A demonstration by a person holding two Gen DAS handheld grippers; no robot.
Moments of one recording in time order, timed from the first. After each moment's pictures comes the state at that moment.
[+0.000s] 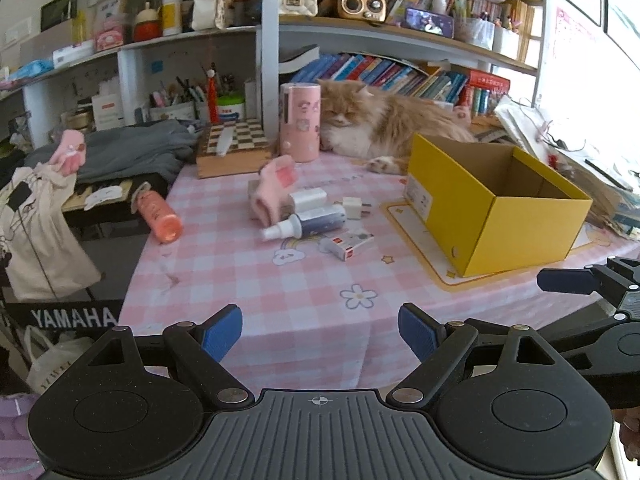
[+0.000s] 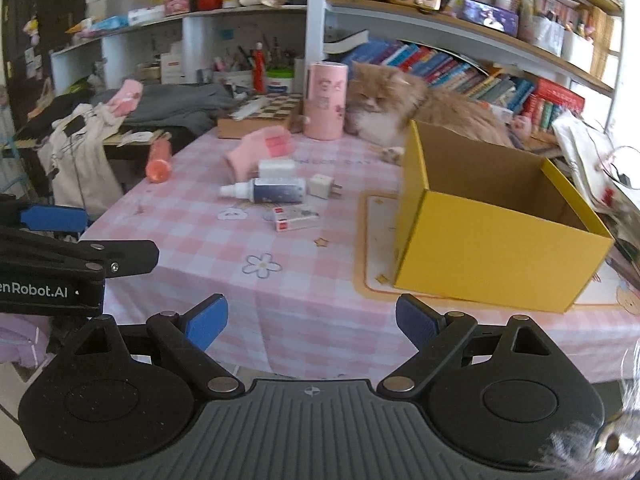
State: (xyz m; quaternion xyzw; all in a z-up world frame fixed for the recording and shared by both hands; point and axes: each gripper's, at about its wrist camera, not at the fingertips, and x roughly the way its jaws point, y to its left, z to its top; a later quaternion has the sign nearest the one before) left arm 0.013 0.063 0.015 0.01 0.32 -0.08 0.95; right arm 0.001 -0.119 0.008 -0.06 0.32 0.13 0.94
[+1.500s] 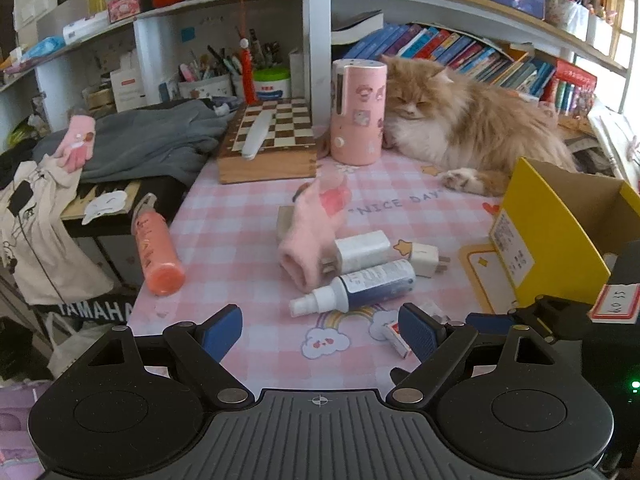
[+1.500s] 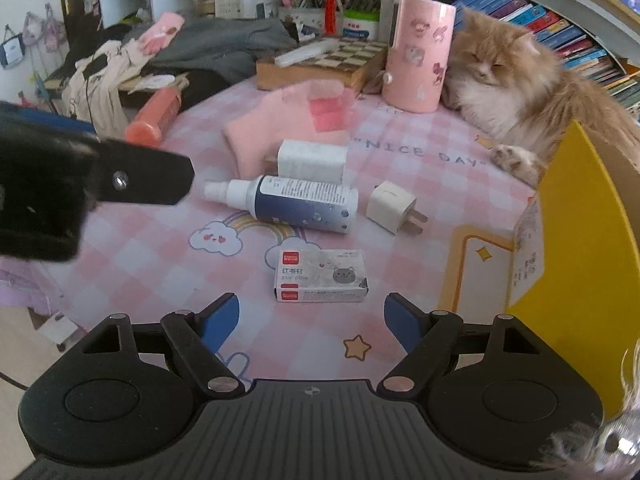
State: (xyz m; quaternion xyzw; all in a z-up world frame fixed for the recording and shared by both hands) left arm 0.170 0.053 0.012 0.00 0.37 0.02 0.93; right arm 0.199 -0.081 -0.056 -0.12 0.38 0.26 0.88
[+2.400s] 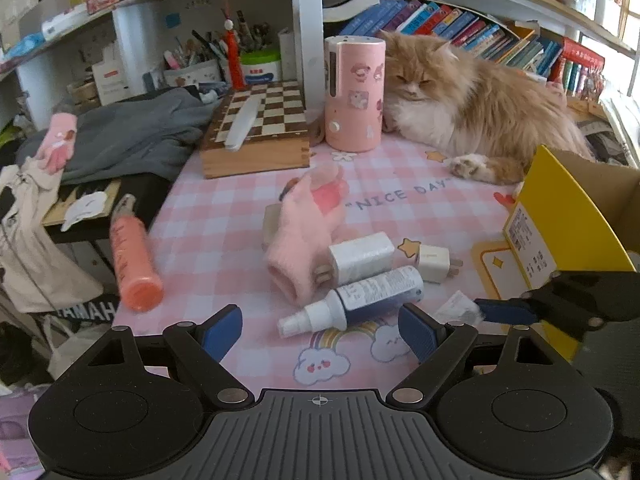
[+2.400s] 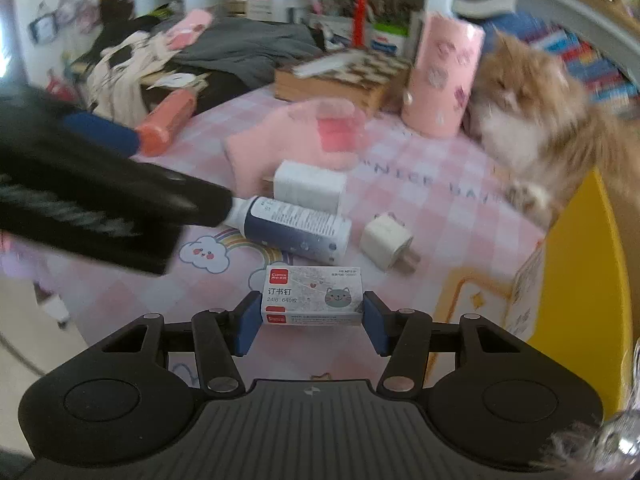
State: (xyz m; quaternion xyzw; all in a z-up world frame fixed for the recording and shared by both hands) left arm 0.212 0.047 -0.006 0.01 0.40 0.01 0.92; right arm 0.218 -0.088 -0.045 -0.17 0.36 0.31 0.86
